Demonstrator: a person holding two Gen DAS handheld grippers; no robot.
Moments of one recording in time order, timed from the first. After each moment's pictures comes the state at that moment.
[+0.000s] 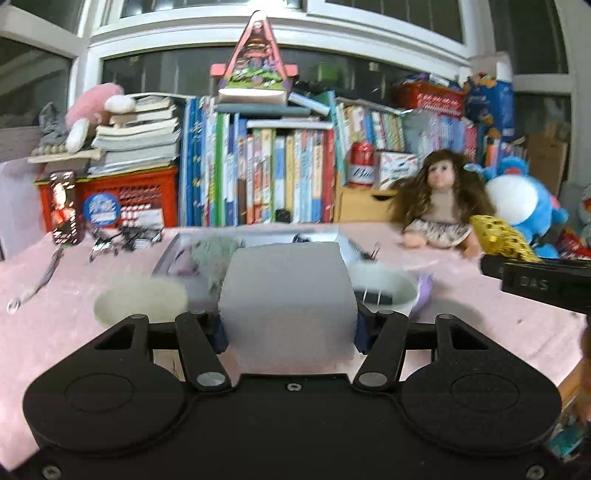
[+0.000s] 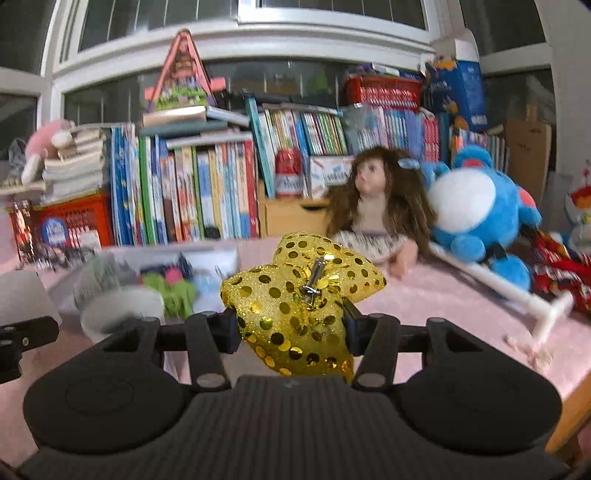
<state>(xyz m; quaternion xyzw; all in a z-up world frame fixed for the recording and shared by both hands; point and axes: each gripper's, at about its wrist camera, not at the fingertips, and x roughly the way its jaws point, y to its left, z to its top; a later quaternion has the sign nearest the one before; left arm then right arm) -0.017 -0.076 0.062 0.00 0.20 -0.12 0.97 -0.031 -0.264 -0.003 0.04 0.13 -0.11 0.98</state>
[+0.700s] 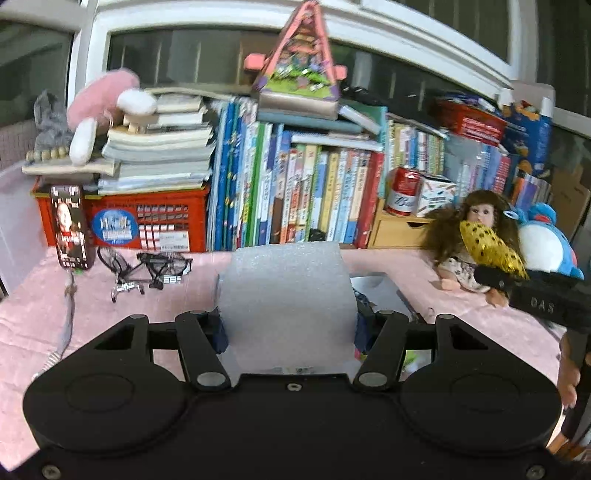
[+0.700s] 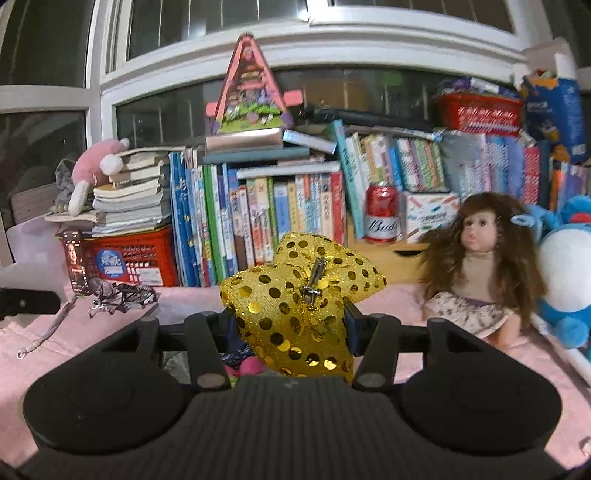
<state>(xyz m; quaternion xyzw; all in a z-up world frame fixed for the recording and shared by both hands) 0.118 0.021 0.159 -0.03 0.27 -0.12 0.96 0.079 -0.244 0.068 0.03 0.15 0.02 0.99</state>
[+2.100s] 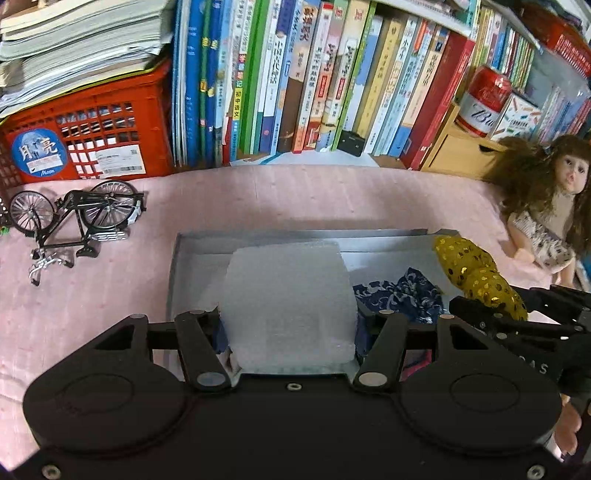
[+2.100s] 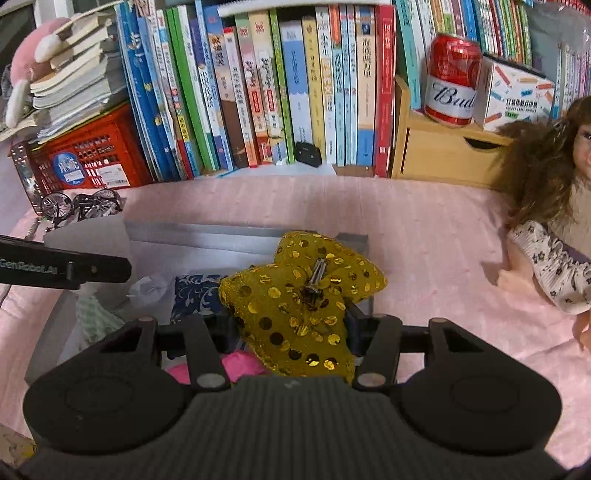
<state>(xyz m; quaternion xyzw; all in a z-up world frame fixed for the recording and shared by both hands) 0.340 -0.028 0.068 -0.02 0.48 -0.10 0.87 0.255 -0.231 0.012 0.03 0.38 0.05 0.92</state>
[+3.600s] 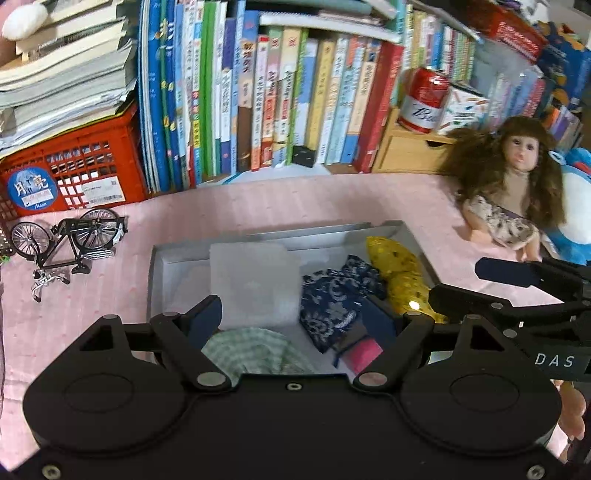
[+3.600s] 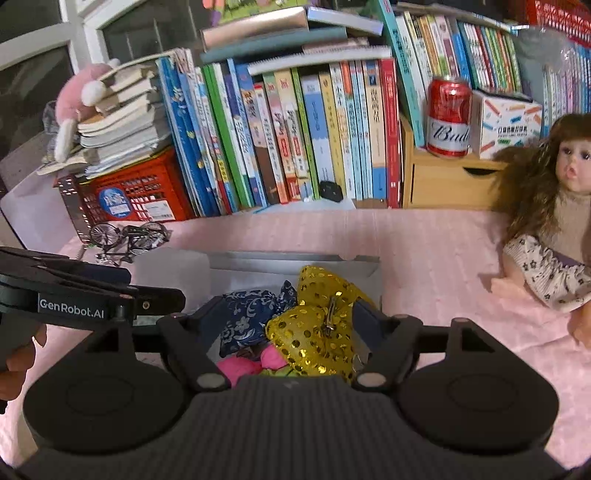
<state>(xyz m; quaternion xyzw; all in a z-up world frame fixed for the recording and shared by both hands) 0.283 -0.052 0.107 0.01 0.44 -0.15 0.89 0.196 -0.238 0.047 0.06 0.31 0.09 0.94</state>
